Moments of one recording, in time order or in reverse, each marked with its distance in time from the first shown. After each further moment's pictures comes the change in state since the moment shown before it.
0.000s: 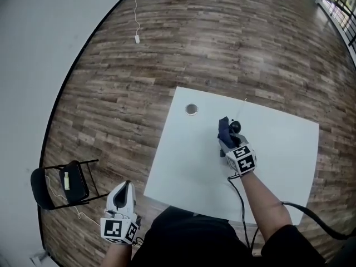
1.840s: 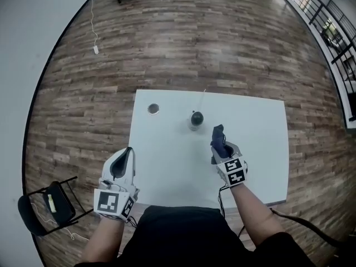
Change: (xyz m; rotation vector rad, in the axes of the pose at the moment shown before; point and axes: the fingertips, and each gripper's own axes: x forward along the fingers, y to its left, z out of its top) left arm 0.105 -0.092 0.087 0.107 -0.184 -0.366; right arm -0.117 -0.013 -0.058 0.092 -0.022 -0.281
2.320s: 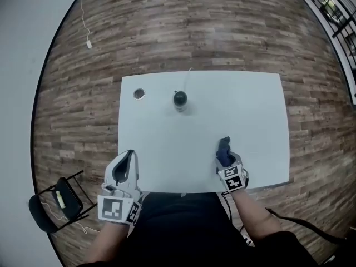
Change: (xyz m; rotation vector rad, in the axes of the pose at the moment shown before) left arm -0.015 -0.080 -0.005 0.035 0.051 -0.034; right arm -0.044 0.019 -0.178 0.091 0.243 -0.026
